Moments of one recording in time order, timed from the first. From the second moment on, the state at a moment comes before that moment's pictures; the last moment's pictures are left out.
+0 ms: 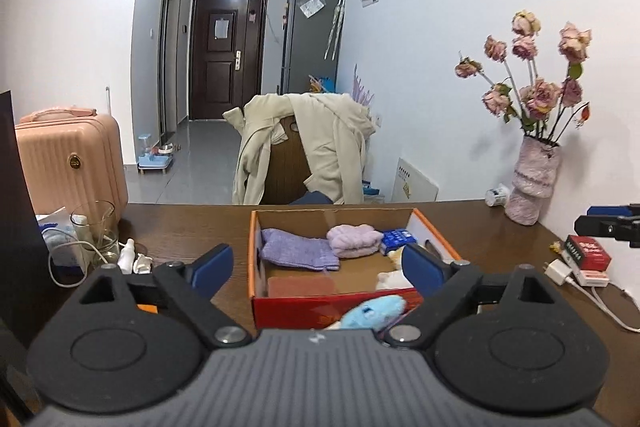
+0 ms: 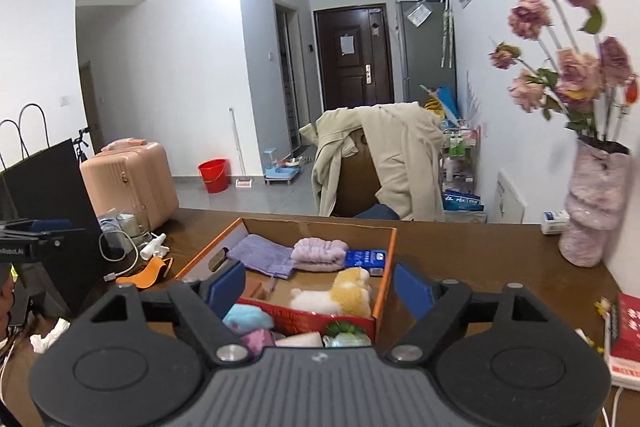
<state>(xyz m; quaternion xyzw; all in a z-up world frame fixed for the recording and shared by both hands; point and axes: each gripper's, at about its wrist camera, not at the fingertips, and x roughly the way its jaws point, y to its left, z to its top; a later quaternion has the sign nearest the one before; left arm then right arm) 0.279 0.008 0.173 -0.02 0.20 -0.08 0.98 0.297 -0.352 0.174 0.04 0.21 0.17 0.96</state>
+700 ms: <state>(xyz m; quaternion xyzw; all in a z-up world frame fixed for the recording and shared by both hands) 0.157 -0.024 0.022 -0.01 0.24 -0.06 0.97 0.172 -0.360 0.026 0.01 0.23 0.22 0.95</state>
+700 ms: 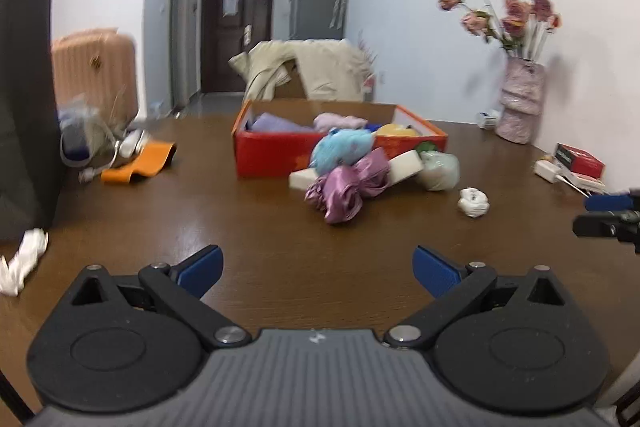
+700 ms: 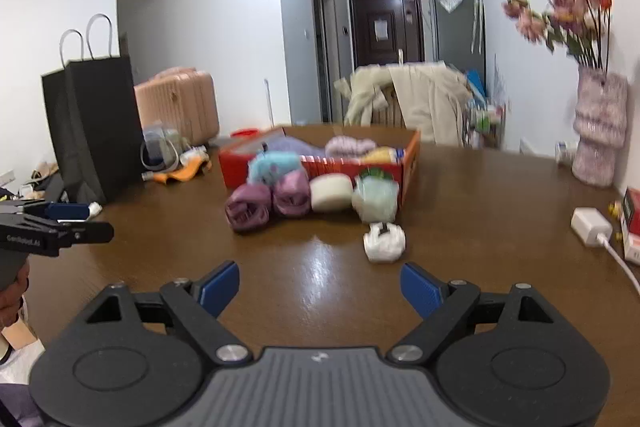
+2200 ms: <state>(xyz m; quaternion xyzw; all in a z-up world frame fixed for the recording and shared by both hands) 0.250 -0.037 0.002 -0.15 0.30 -0.22 0.92 0.285 -0.254 0.027 -0.01 0.27 0.30 0.92</state>
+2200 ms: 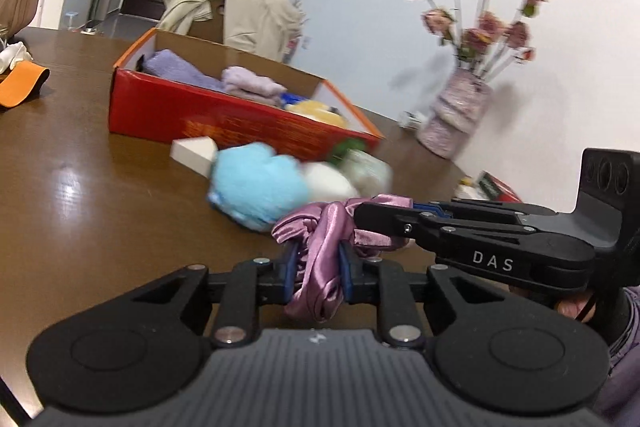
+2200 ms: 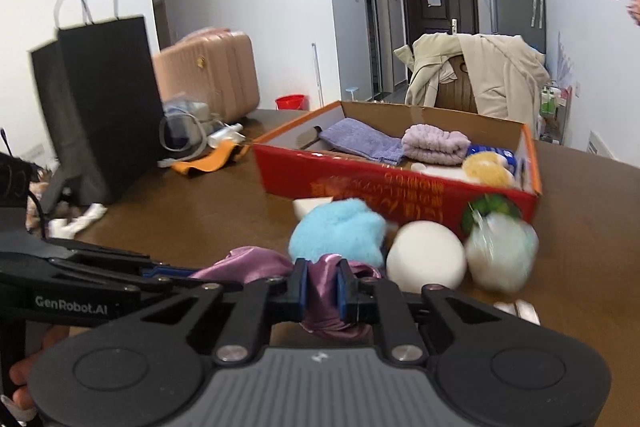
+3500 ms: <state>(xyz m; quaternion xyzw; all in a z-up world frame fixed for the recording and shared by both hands) 0.527 0.026 0.073 -0.08 0.32 -0.19 0.92 0.533 -0.197 0.088 0.10 0.29 0.26 0.92</state>
